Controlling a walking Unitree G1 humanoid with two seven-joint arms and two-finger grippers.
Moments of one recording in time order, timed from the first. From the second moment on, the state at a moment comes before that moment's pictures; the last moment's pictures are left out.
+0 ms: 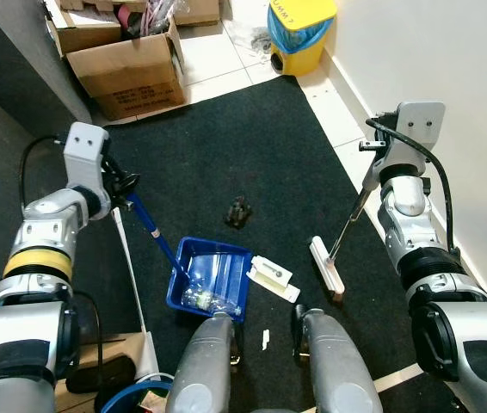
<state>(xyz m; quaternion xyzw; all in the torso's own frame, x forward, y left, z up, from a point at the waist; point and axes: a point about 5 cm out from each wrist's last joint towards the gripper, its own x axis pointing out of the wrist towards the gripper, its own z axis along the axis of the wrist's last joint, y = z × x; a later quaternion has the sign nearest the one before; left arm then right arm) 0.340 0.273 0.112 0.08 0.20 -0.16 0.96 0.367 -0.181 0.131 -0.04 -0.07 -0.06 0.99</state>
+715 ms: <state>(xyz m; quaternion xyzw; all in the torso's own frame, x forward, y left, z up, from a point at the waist) 0.353 0.229 0.110 0.04 0.17 -0.16 0.97 0.365 -0.084 0.116 0.04 -0.01 -0.02 1.00</state>
